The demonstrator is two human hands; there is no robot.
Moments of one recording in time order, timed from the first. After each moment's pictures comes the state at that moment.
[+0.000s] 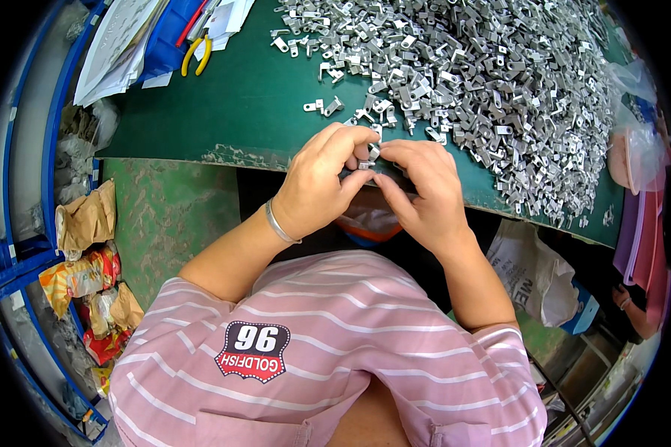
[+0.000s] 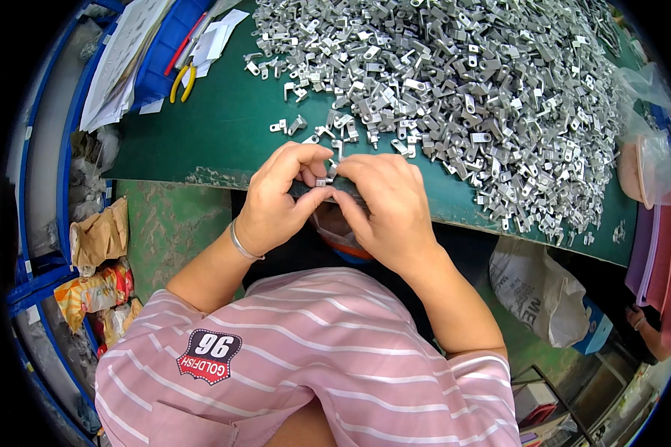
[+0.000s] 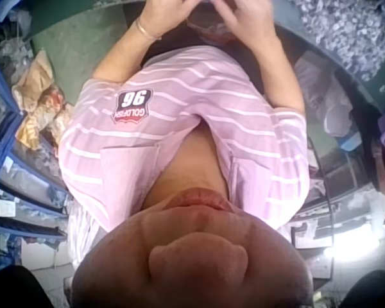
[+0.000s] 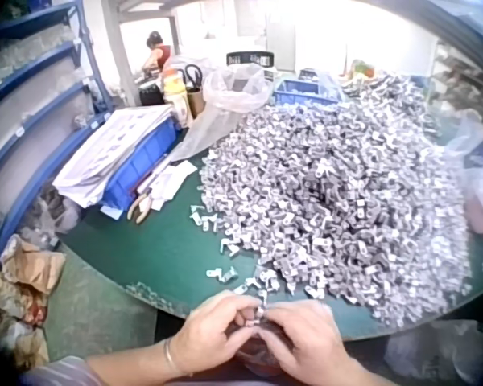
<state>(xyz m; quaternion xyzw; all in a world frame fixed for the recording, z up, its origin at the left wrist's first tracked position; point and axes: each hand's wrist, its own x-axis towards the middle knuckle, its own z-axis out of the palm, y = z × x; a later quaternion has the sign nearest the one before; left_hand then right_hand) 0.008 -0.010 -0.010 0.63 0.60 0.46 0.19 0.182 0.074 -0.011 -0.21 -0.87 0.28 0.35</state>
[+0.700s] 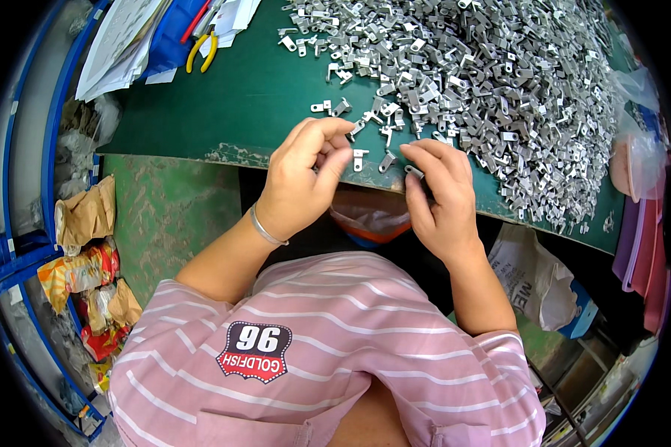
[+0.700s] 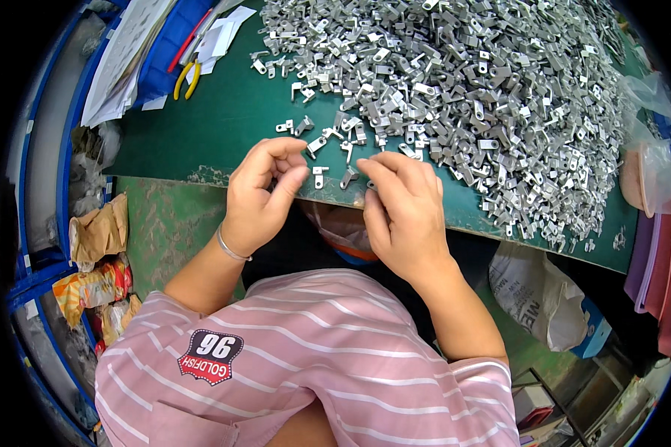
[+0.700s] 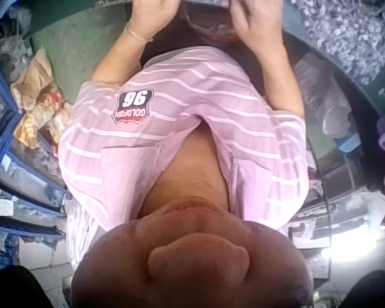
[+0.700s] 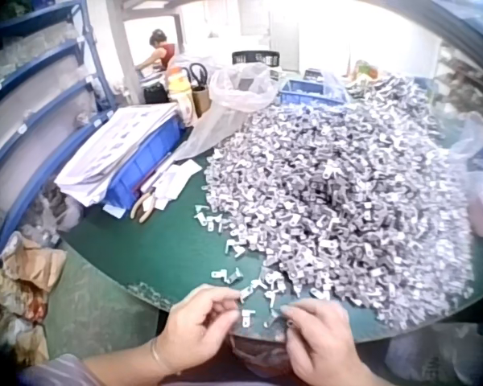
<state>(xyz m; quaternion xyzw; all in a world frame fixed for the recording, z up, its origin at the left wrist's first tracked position) -0.006 -0.021 -0.009 0.54 0.64 0.51 0.21 0.192 0.072 -0.007 -0.26 -0.87 0.24 0.33</state>
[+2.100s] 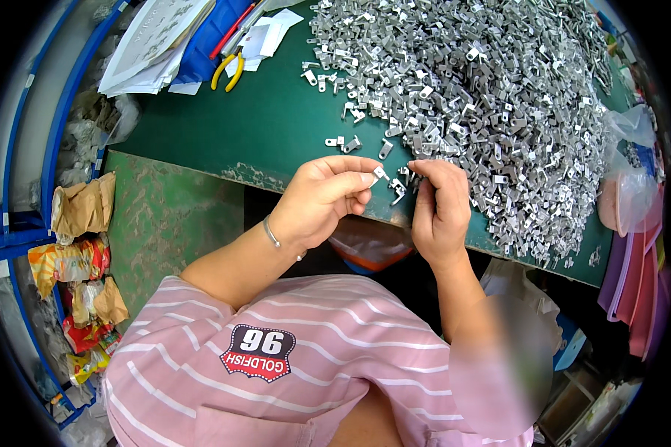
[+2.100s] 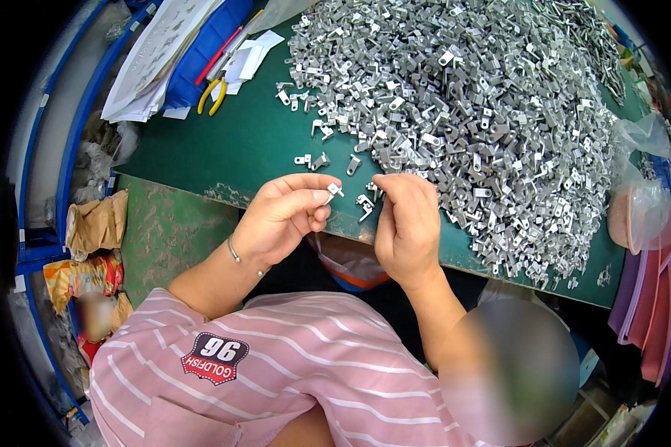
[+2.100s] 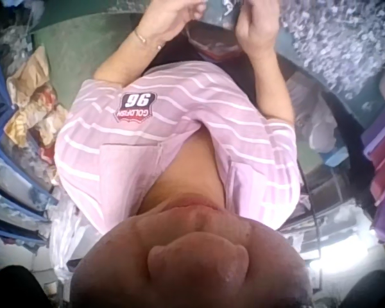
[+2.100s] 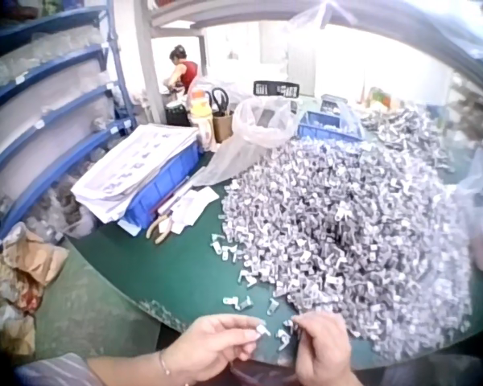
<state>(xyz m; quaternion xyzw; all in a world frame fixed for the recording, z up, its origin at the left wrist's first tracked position) -0.006 -0.008 0.009 0.12 0.41 0.63 0.65 0.172 0.098 -0.014 -0.21 -0.84 0.22 0.44</state>
